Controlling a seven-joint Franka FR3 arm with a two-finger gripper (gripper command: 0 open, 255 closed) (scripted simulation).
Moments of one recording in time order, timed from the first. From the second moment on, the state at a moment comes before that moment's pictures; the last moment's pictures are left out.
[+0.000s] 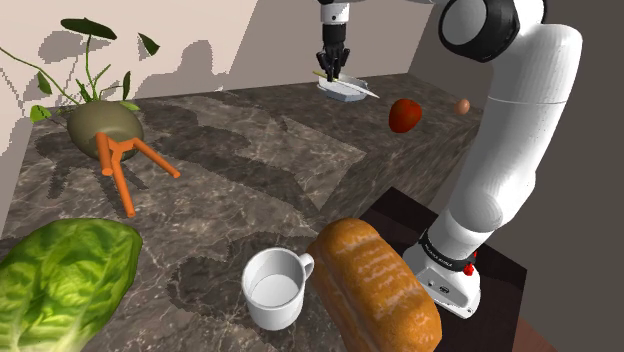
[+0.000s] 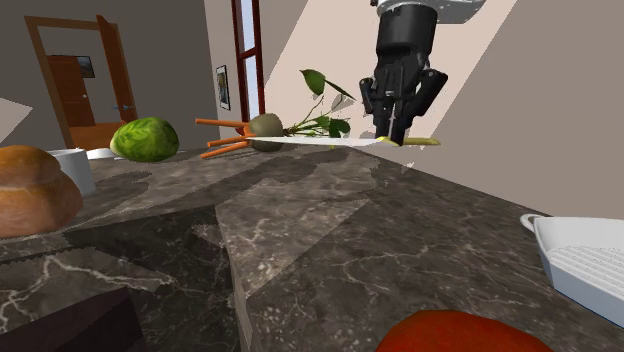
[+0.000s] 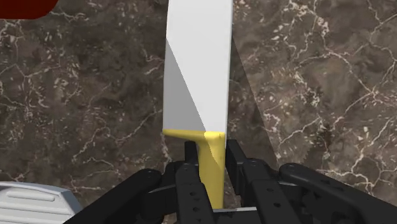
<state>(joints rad) -0.14 0.31 -0.12 -1.45 -0.05 1.59 -0.09</state>
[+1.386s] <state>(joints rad) 0.04 -0.10 0.03 -1.93 -0.02 1.65 0.24</state>
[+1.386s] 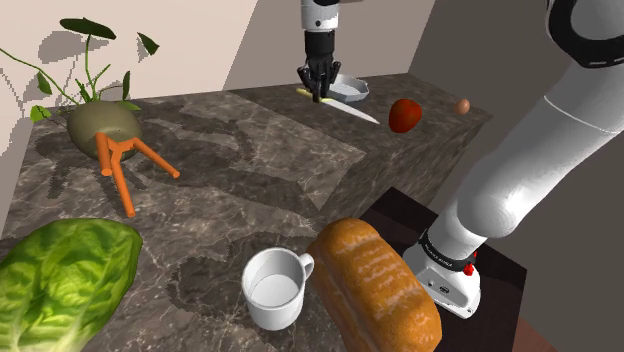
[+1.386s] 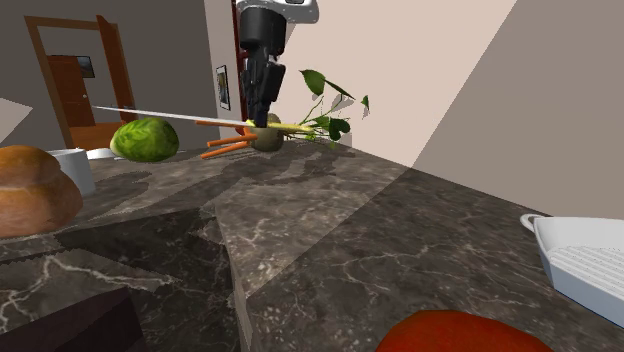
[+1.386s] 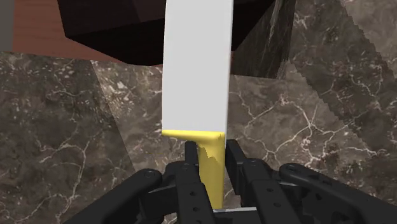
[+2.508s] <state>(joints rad) 0.22 -0.24 0.26 -2.06 0.11 1.65 0.61</state>
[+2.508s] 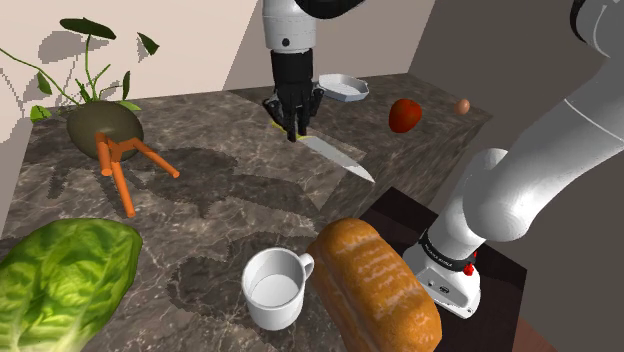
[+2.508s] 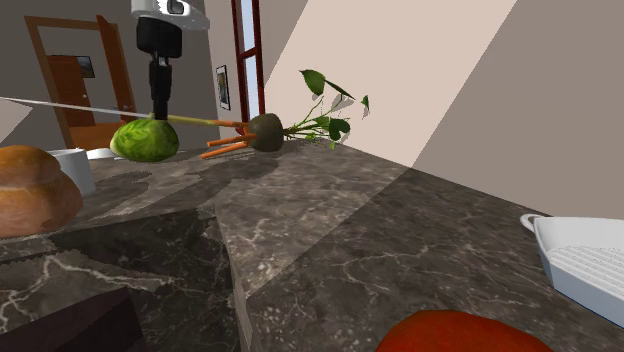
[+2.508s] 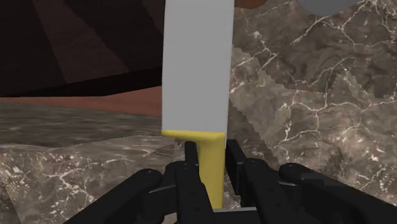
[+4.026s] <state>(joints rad) 0.32 -0.15 0.41 -2.16 0.16 1.85 0.83</state>
